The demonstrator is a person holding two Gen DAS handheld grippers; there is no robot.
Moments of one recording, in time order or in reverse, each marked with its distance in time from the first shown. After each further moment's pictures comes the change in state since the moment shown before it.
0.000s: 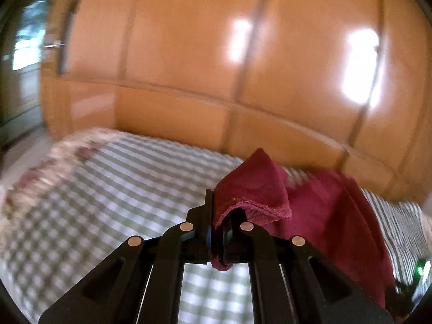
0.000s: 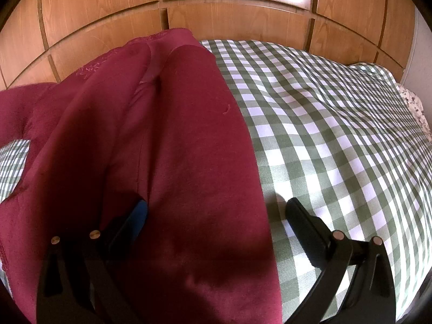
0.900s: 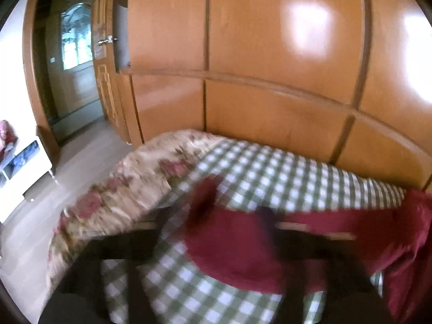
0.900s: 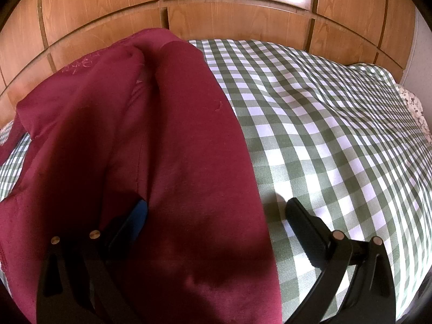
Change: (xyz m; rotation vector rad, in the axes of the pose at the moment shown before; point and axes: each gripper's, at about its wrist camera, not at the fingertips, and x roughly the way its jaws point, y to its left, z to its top) left arm 0.059 0.107 0.039 0.001 0.075 0.358; right arm 0.000 0.000 0.000 -0.001 0.001 0.000
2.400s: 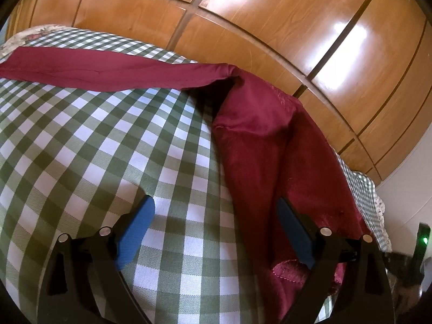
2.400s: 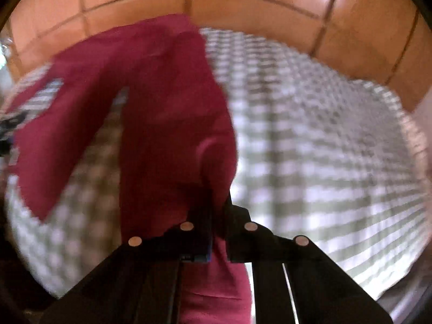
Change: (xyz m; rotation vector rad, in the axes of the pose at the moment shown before) left arm -0.072 -0.138 -0.188 -0.063 0.244 -0.693; right arm -0.069 -0.089 -0.026 -0.243 0.093 -0.013
